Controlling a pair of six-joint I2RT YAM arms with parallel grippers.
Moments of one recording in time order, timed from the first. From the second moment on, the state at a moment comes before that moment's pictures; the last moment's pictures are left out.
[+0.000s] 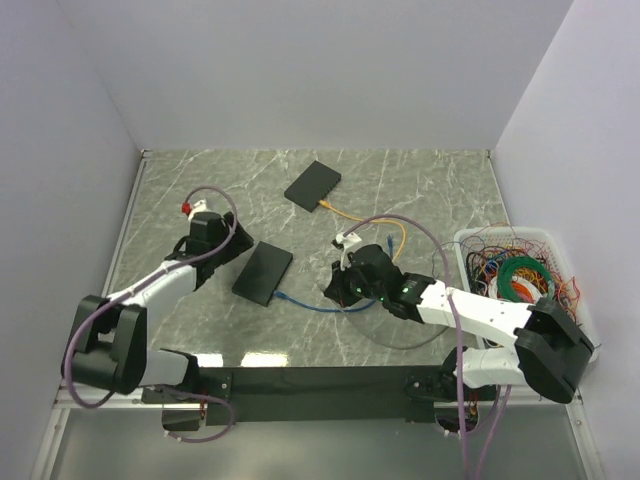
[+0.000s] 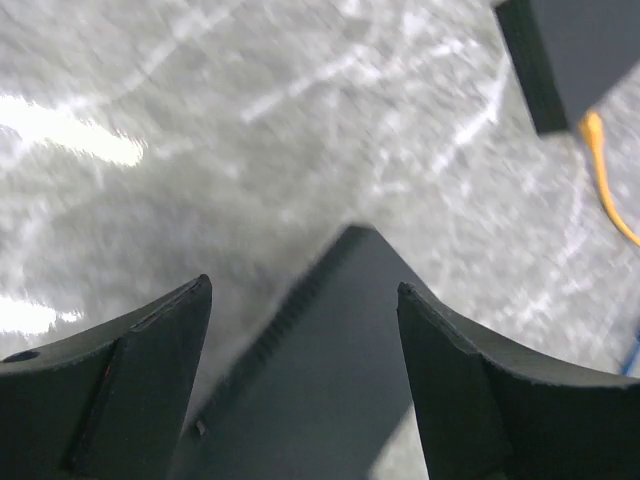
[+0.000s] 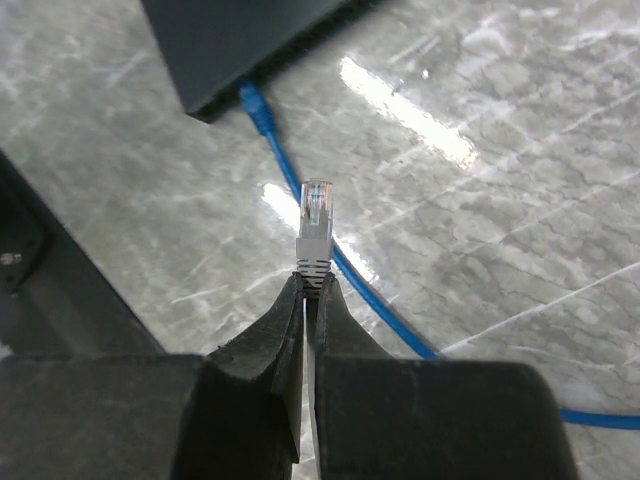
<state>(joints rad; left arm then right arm) -0.25 1.31 0.63 0.01 -0.09 -0.73 0.87 1.23 0.64 -0.02 -0.08 0.39</state>
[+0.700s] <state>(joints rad) -0.39 1.65 0.76 0.25 0.17 -0.63 0.87 1.27 0.63 -0.03 -0.10 0.42</state>
